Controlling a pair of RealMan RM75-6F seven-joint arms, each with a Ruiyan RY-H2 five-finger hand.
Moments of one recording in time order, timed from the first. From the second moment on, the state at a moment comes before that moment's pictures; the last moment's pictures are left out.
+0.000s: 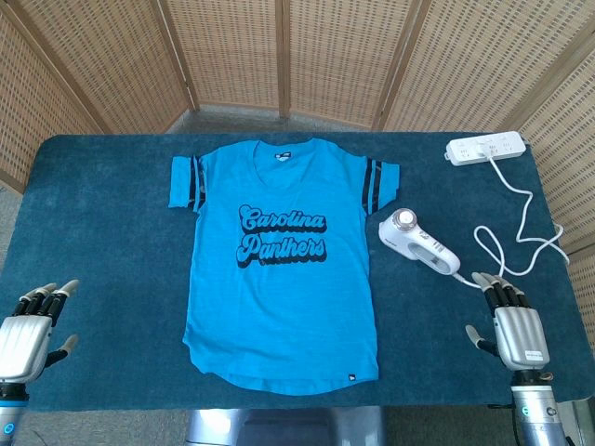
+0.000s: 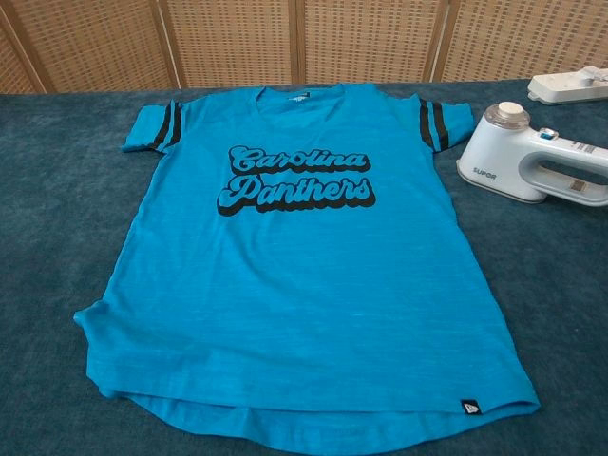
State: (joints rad) left arm -0.04 -1.21 0.02 -1.60 1.56 1.51 0.15; right arm 0.11 -1.33 0.06 -1.51 -1.49 1.46 -0.09
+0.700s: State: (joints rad) left arm -0.07 -1.19 0.02 -1.61 1.60 1.49 0.14; right arm 0.10 -1.33 0.06 -1.52 -1.50 1.48 -0.09
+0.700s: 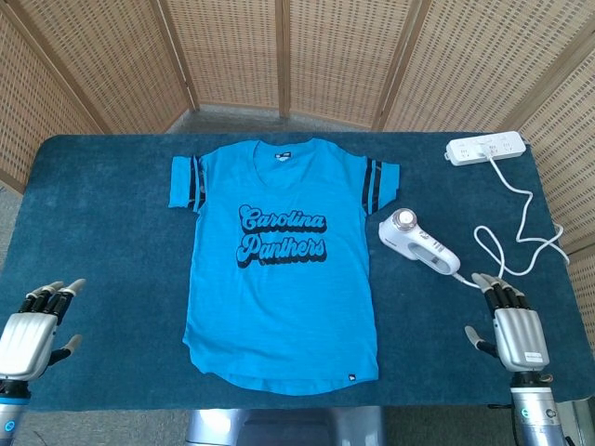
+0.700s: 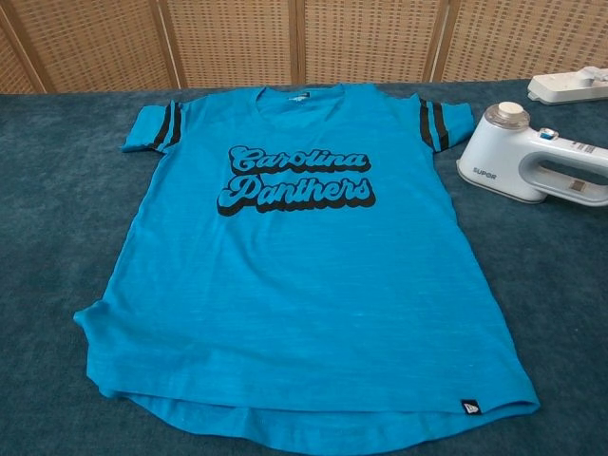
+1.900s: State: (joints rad) left arm -0.33 -1.39 0.05 -1.71 1.59 1.06 0.44; right arm 0.07 -1.32 0.07 -1.51 -1.50 1.52 -0.04
